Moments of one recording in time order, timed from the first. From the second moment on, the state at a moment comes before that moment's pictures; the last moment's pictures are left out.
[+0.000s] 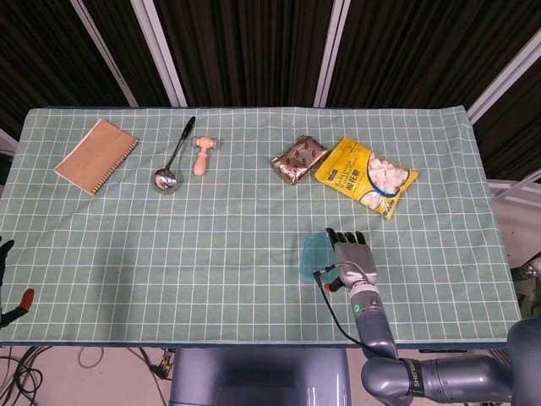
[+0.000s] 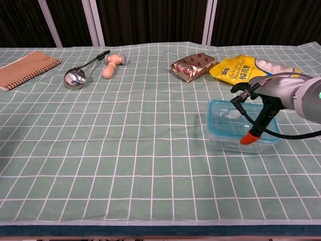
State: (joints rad) left arm -0.01 -1.09 -0.07 -1.82 1.33 1.54 0.25; right arm 0.84 -1.52 0.22 -1.97 -0.33 1.39 -0.80
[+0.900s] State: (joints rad) left arm -0.01 -1.09 -0.07 -1.82 1.32 1.54 0.25; right arm 0.84 -1.54 0.23 -1.94 -0.32 1.37 -0.82
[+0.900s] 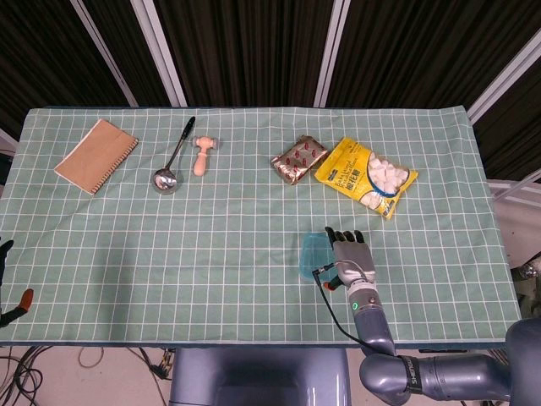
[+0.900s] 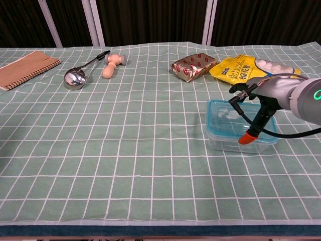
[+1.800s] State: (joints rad) left arm -0.01 -1.09 -0.07 -1.82 1.32 1.54 0.26; right arm 0.83 -1.54 0.23 -1.96 -0.35 1.37 -0.81
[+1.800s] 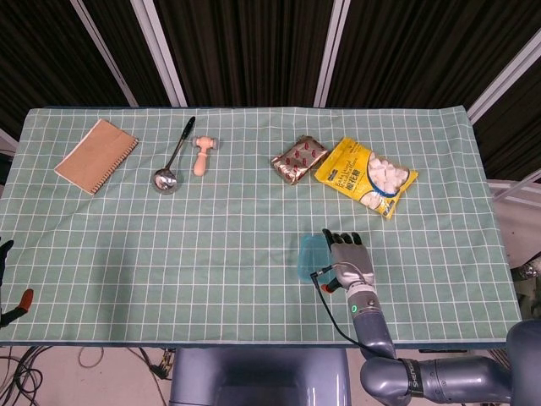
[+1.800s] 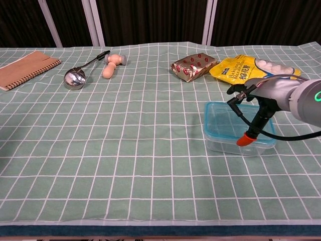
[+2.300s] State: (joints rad) left arm -0.01 -1.09 -0.07 -1.82 1.32 1.54 0.27; right arm 0.82 -1.54 0.21 -1.95 -0.36 1.37 -0.81
